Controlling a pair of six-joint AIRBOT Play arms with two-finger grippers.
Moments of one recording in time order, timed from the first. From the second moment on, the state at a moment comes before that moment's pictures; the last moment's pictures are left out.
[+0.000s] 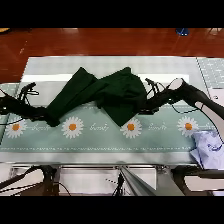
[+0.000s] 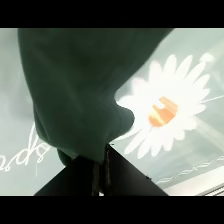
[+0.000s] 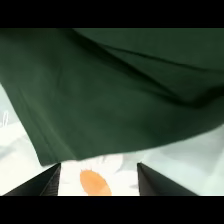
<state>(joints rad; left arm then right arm) 0.36 -1.26 0.87 1.14 -1.33 -1.04 0.17 -1.54 1.00 -0.84 1.12 1.27</state>
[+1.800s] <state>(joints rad) 0.65 -0.74 1.73 0.65 -1.30 -1.30 -0.20 -0.68 1.71 -1.31 1.41 1.54</state>
